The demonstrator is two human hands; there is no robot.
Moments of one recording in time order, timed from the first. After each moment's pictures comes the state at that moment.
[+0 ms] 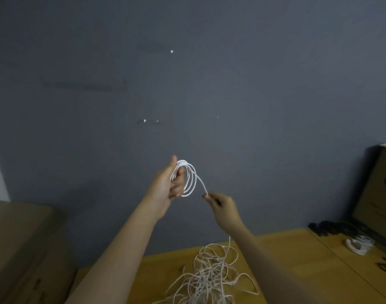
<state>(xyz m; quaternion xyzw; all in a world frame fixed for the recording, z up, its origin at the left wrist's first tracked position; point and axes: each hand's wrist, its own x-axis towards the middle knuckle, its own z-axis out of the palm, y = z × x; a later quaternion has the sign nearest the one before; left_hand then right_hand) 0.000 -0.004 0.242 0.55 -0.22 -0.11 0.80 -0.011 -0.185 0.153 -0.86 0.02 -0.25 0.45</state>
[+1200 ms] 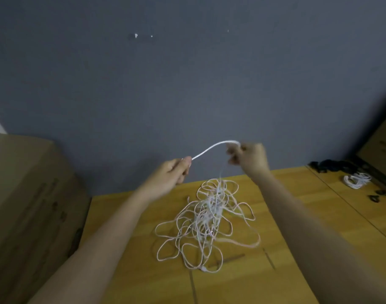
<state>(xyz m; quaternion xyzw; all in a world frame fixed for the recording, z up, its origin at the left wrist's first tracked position) -0.026 0.018 0.103 0.77 -0.28 -0.12 0.56 -0.047 -0.217 0.119 -0.85 0.14 -0.23 0.46</state>
